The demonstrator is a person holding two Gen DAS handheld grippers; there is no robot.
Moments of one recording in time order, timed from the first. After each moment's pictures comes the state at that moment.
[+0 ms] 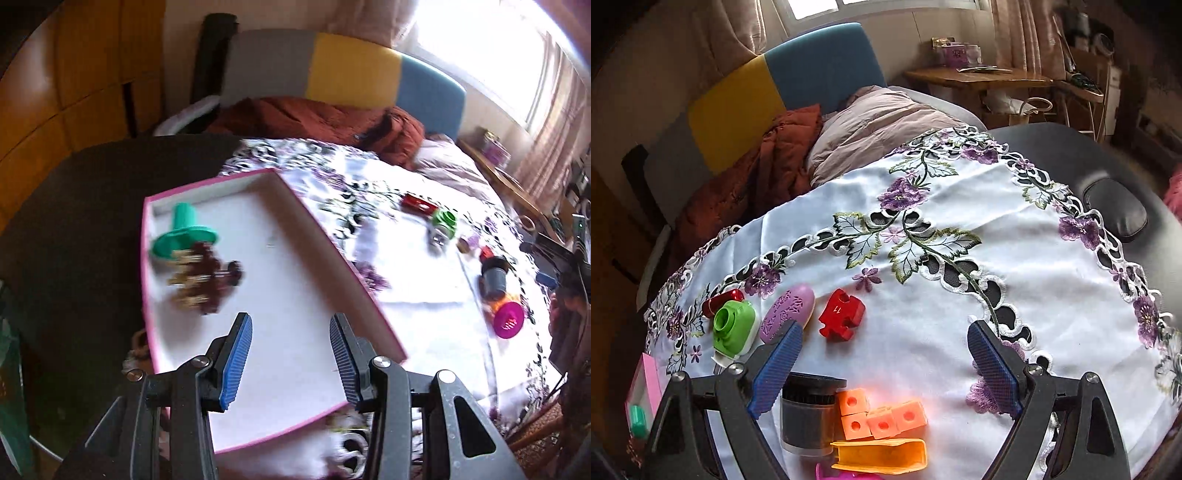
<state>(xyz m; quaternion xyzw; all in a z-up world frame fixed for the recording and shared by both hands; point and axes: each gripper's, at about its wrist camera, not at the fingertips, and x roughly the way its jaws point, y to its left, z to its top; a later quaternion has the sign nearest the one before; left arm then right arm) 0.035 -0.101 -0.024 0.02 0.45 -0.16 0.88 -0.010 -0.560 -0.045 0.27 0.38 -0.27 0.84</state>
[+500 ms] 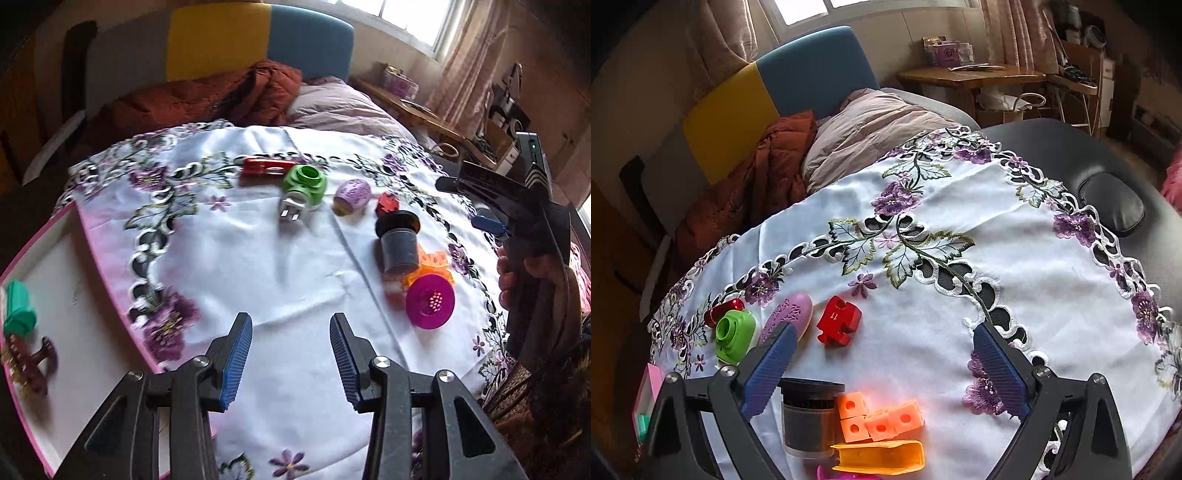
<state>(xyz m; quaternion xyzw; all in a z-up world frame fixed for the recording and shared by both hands) 0.042 -0.274 -0.043 0.10 0.49 -0.34 0.80 -0.014 -0.567 -0.044 0.29 0.38 -0.28 0.83</state>
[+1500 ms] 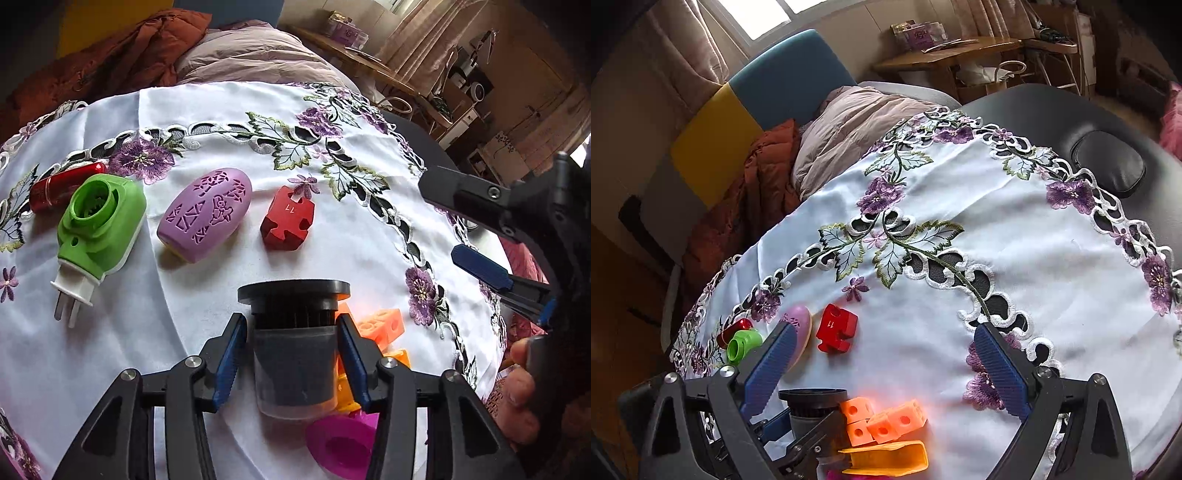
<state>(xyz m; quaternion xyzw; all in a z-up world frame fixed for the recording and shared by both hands) 0.083 -0.444 -0.102 0.10 0.55 -0.44 0.70 -0.026 -0.590 -0.052 0.37 0.36 -0.28 0.81</state>
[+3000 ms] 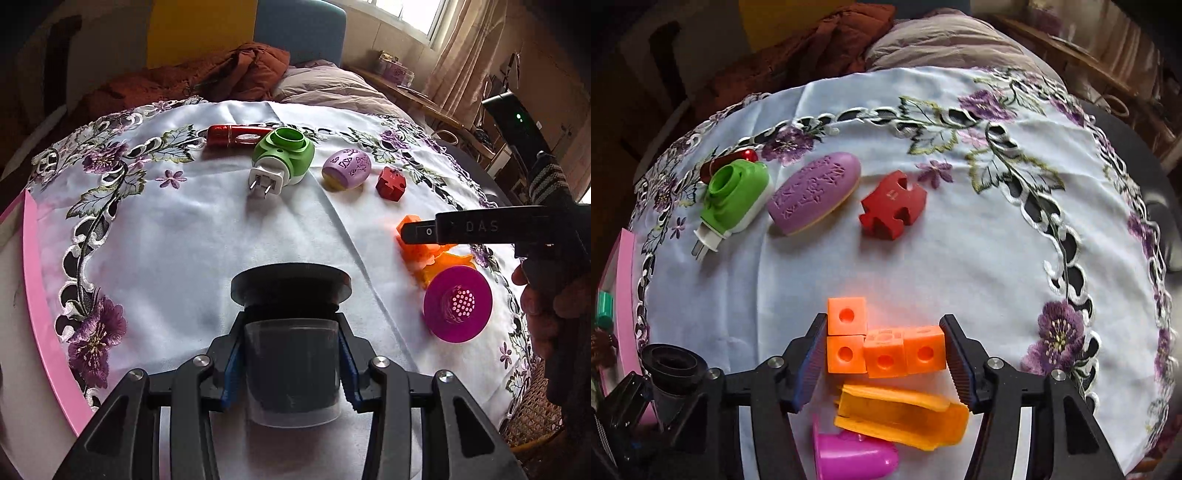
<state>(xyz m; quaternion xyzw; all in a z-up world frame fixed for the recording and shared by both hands) 0.047 -0.303 -0.098 0.10 0.48 -0.34 0.80 0.031 -0.511 -0.100 0.17 0.55 -0.16 0.80</state>
